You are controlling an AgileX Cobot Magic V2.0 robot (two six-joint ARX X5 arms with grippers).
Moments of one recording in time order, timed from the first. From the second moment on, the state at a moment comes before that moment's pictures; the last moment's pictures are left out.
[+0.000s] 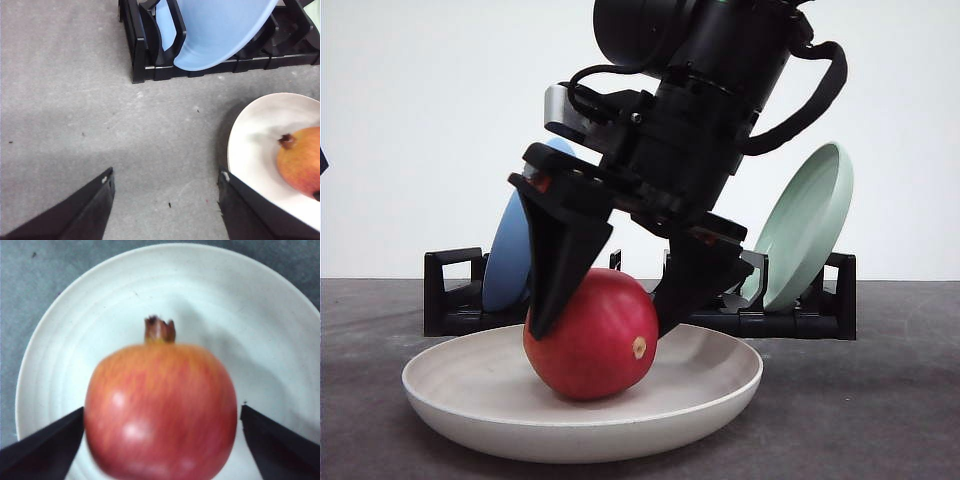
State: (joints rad) left_arx -0.23 0.74 0.64 -0.61 0.13 -0.10; right_arx 0.86 1.70 1.09 -0.47 -0.19 0.19
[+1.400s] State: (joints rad) left_arx -0.23 0.74 0.64 -0.61 0.13 -0.10; right_arx 0.35 0.79 0.53 -0.38 -0.13 0.13
